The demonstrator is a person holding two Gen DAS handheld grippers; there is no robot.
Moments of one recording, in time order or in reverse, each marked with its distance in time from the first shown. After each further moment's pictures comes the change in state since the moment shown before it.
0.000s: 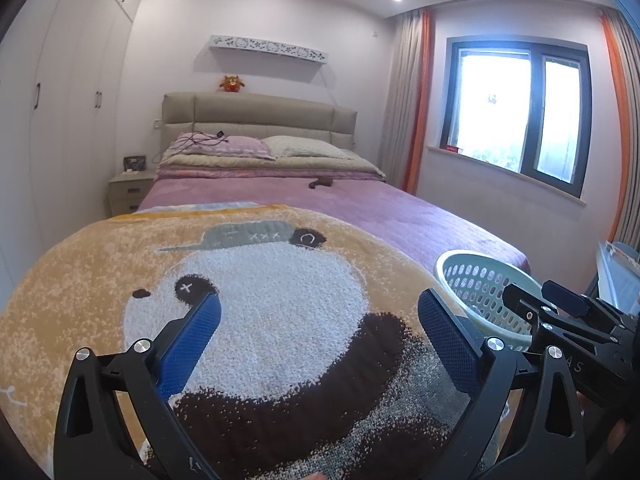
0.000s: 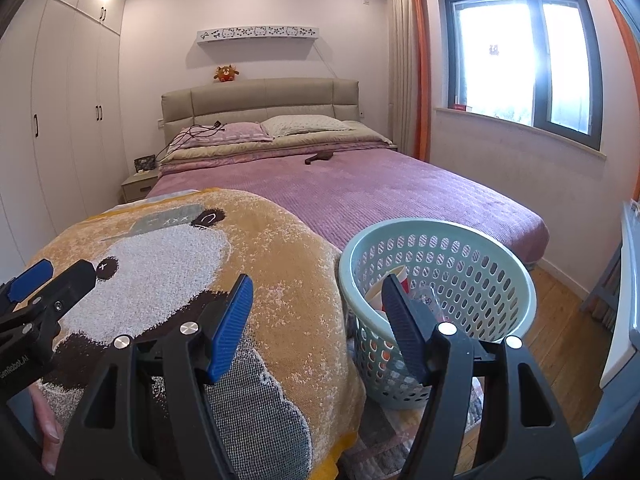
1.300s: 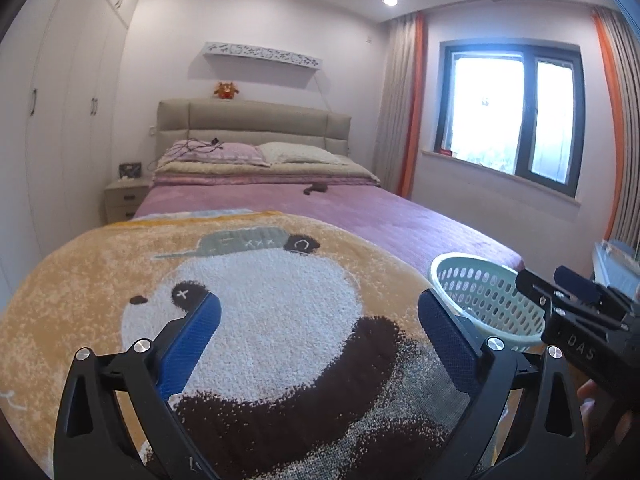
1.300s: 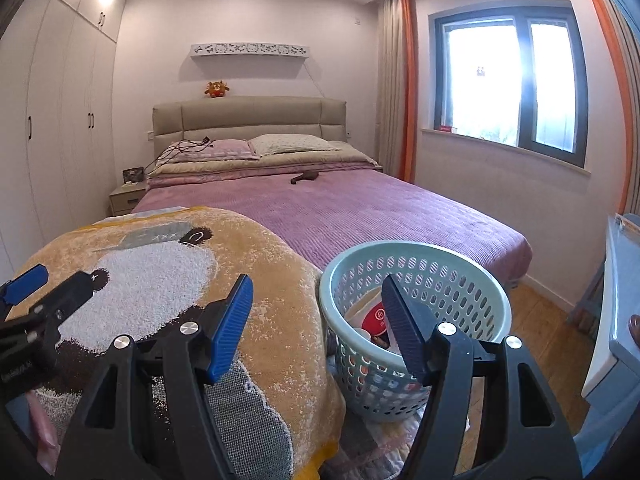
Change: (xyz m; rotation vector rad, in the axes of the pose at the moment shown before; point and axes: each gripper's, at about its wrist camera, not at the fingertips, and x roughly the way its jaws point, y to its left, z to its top) left arm -0.002 0.004 0.000 0.006 -0.028 -0.022; right arm -0.017 0.002 0.004 -0.028 -0.082 -0.065
